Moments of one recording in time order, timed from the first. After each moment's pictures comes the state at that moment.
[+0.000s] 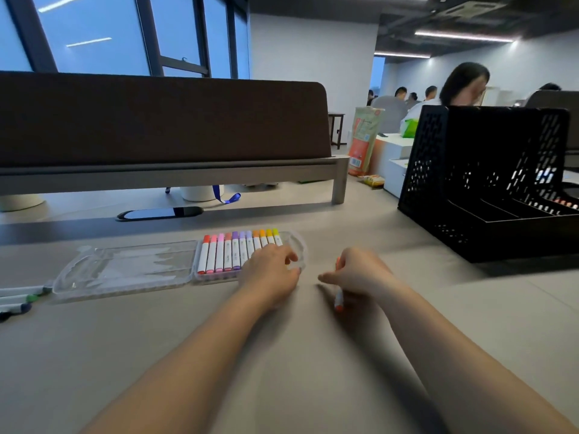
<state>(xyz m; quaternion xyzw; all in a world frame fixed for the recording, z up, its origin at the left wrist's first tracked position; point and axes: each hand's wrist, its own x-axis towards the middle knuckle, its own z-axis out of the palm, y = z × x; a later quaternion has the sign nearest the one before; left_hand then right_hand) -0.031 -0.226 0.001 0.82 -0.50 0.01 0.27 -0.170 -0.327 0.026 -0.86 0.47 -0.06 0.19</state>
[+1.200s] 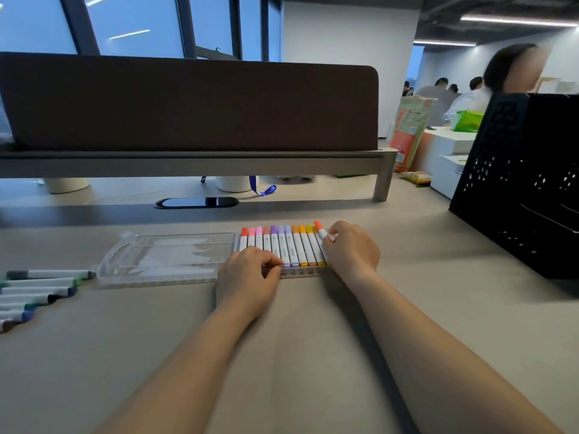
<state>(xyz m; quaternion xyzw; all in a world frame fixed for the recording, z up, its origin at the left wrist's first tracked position) 0.034 -0.168 -0.022 0.84 -0.41 0.09 0.35 -0.060 -0.328 -0.001 -0.85 0.45 -0.26 0.11</state>
